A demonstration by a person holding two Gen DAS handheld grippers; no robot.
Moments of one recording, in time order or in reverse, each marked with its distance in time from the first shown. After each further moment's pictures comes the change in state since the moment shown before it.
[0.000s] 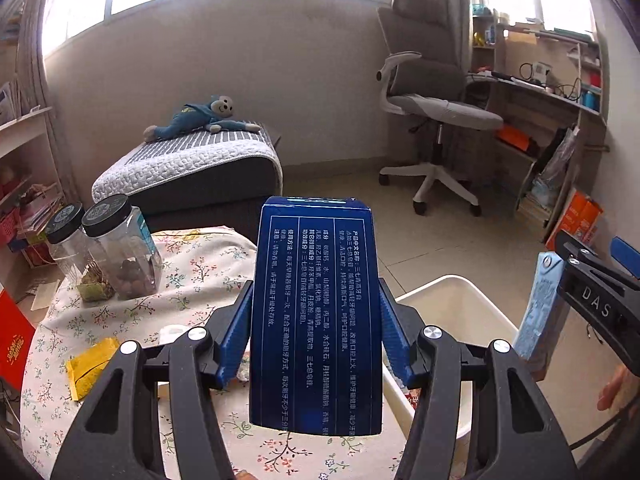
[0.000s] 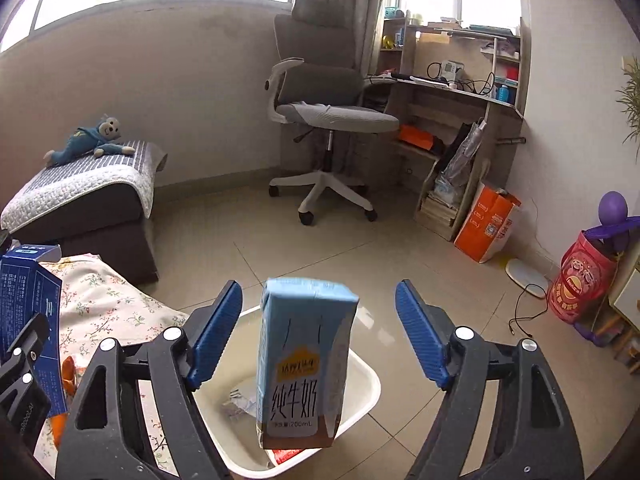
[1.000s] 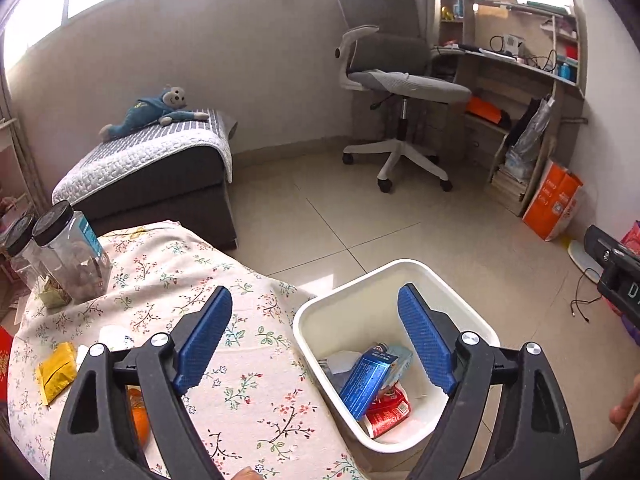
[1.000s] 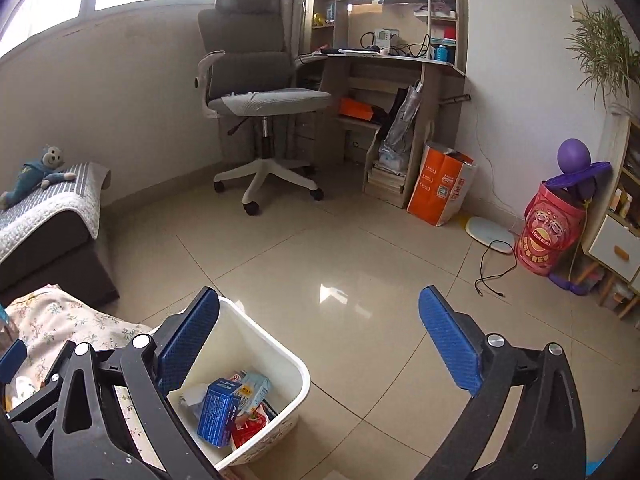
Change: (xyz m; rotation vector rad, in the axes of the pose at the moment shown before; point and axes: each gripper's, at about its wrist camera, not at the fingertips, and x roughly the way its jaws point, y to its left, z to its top) left arm 0.024 -0.061 0.001 0.051 0.057 -0.051; right arm 0.007 -0.047 -0.010 0.078 0.063 -0.098
